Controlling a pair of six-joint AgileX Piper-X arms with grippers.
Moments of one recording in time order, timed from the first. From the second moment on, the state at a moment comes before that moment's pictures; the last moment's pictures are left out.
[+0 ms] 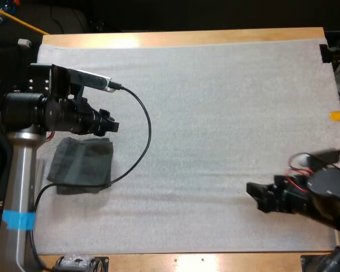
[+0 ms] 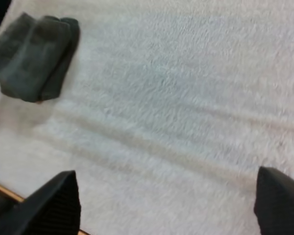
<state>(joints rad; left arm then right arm) -0.06 1.30 -1.46 1.38 0.21 -1.58 0.75 0.69 -0.88 1.01 -0.05 -1.31</state>
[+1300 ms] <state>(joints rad) -0.06 0.65 -0.96 1.20 0.16 -1.58 -0.17 0.46 -0.88 1.14 -0.17 -1.89</state>
